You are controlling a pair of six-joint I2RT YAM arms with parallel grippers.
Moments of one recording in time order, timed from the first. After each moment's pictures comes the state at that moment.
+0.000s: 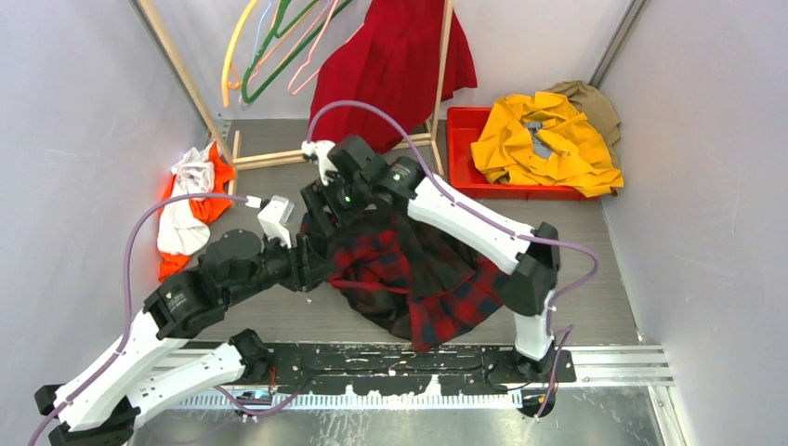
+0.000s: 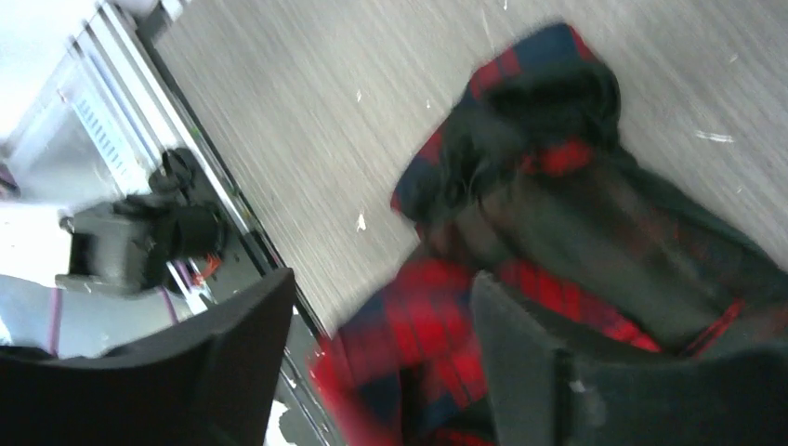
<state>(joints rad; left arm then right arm) -0.87 0.66 0.99 -0.77 -0.06 -0.53 0.95 1.93 2.03 -0.81 -0.21 0.25</state>
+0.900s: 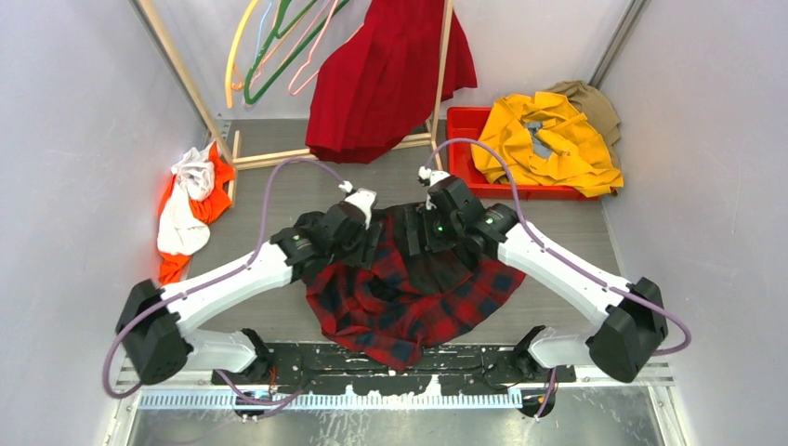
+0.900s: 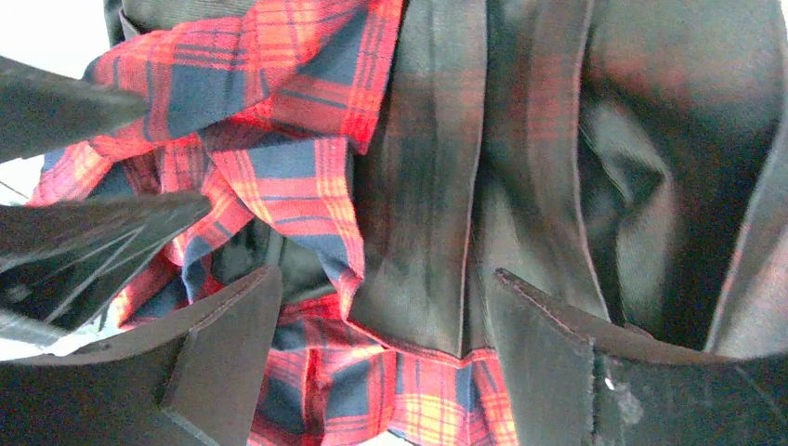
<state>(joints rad) -0.87 1.22 0.92 -0.49 -0.21 -0.42 0.73 1.32 1.10 -0.61 0.00 0.42</state>
